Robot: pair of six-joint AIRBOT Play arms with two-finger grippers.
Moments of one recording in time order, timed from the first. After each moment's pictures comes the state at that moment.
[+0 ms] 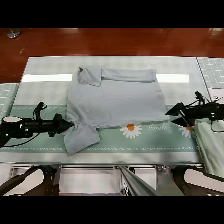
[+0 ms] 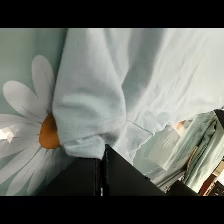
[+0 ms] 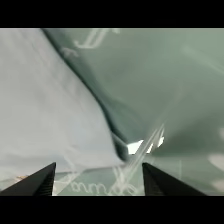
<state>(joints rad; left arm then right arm) 0.32 -1.16 0.39 0.57 -1.11 -1.13 -0.40 -1.36 0.76 -0.91 1.17 1.40</state>
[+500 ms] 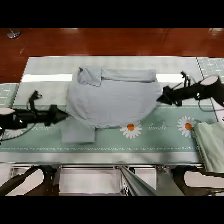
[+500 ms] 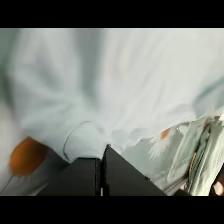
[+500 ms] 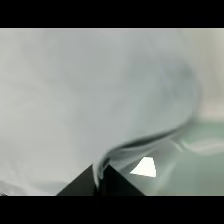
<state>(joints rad) 0.32 -1.13 0.57 0.56 -1.14 -1.11 -0.18 -1.48 1.08 -0.84 1.14 1.40</state>
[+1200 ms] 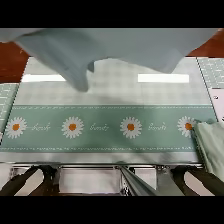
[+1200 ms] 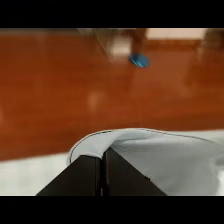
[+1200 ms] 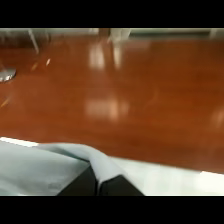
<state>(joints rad) 0.32 -0.99 2.00 0.93 -1.29 -1.37 -0.15 -1.01 2.06 -1.11 1.32 1.48</state>
